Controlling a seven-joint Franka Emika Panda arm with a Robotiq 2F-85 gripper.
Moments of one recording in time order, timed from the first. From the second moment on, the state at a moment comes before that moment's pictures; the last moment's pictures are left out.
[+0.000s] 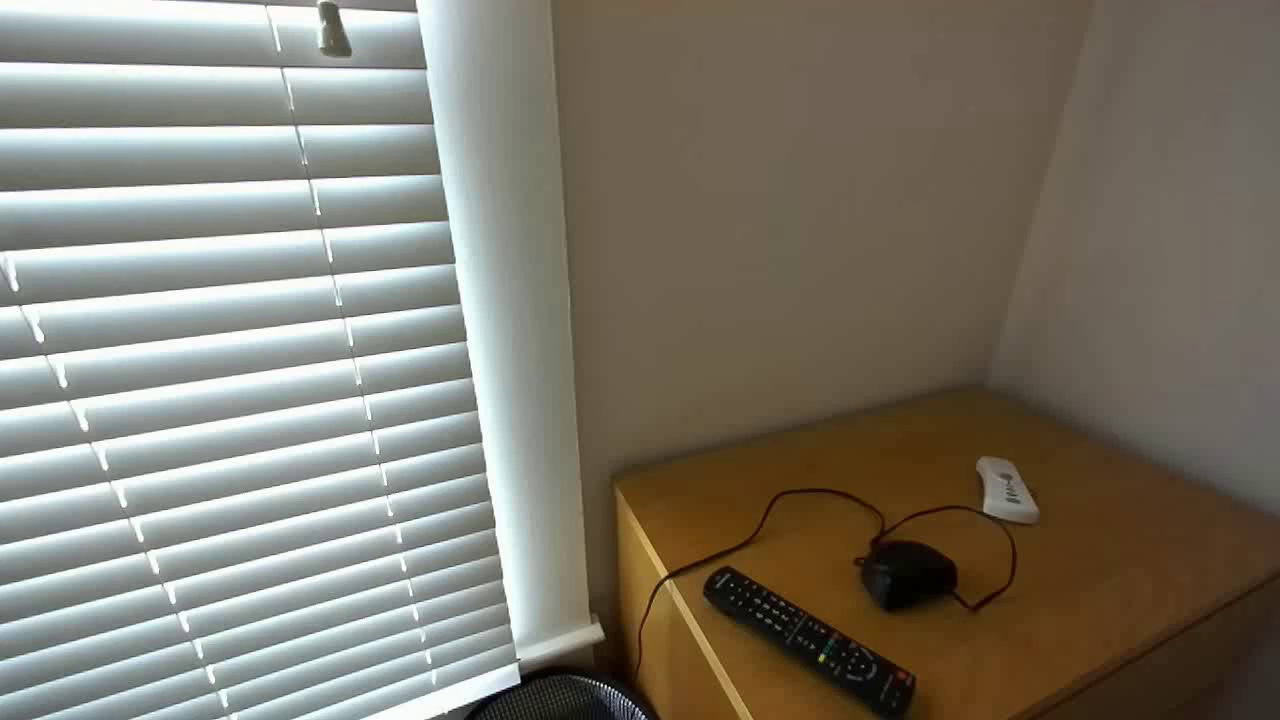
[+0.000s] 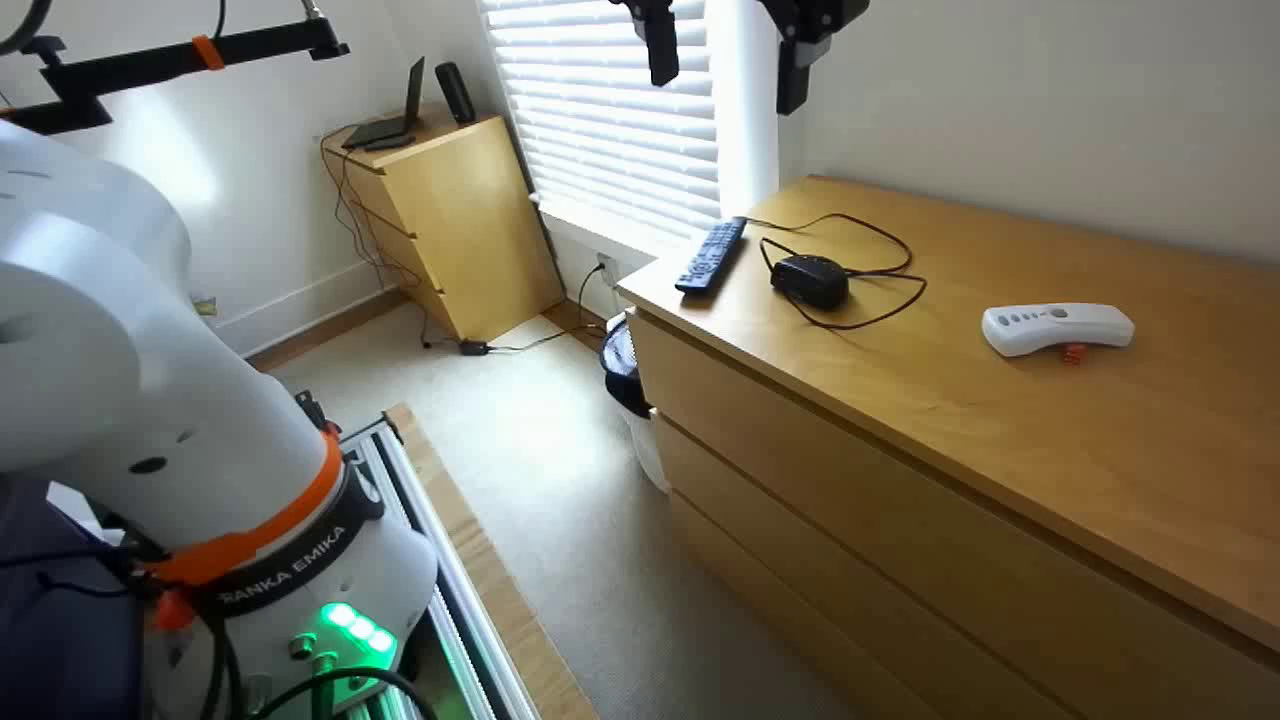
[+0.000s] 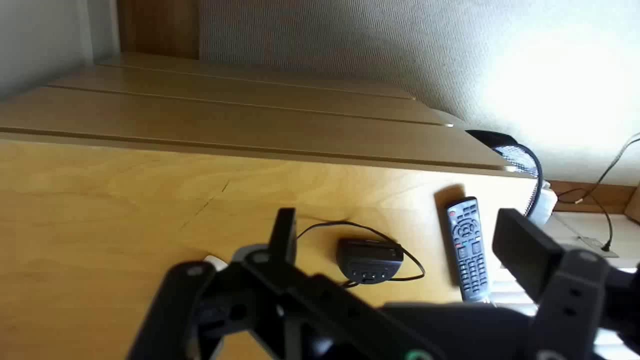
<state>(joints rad) -0.05 -0.64 -0.36 -2.46 -0.04 1.91 -0.54</state>
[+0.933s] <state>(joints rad) -0.03 -0.64 -0.33 -2.48 0.01 1.94 -0.54</state>
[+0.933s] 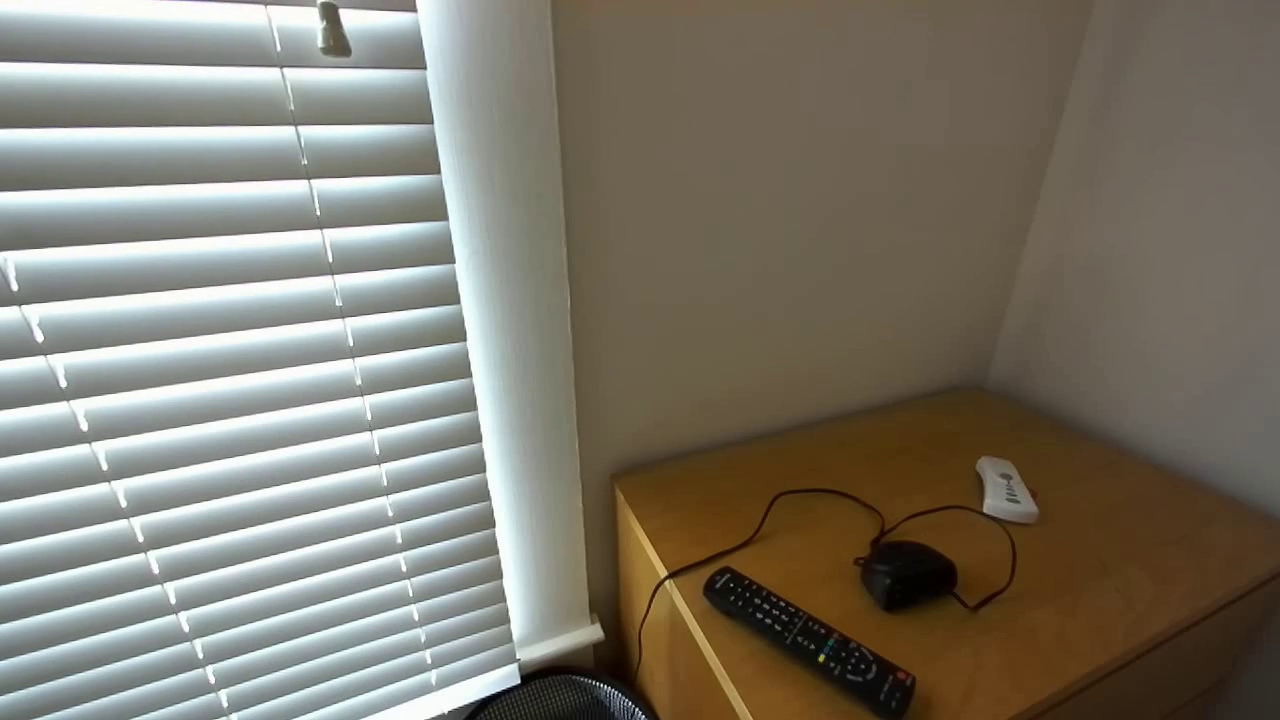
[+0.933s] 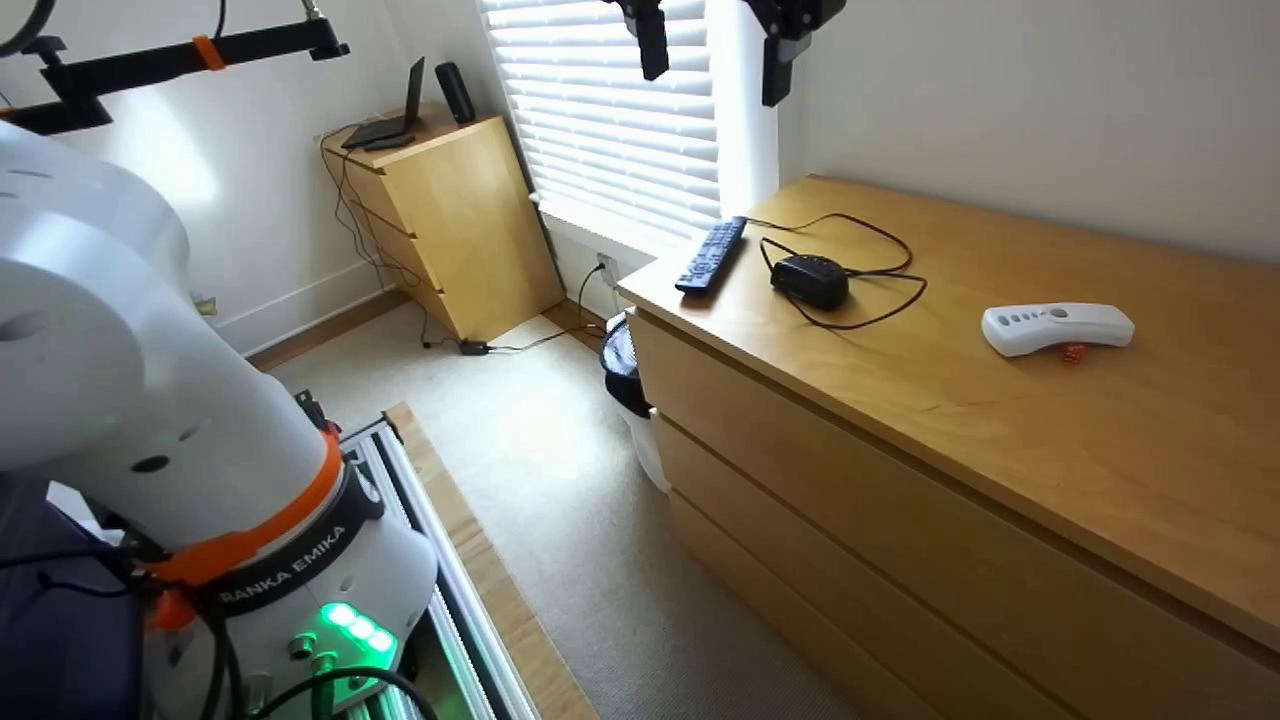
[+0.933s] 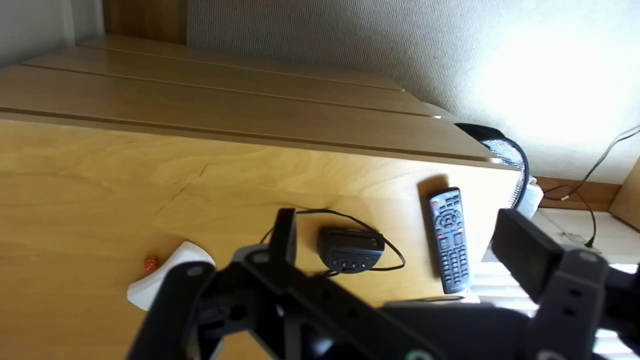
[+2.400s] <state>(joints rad) 0.27 -0.24 -0.34 -2.73 0.24 2.98 -0.63</state>
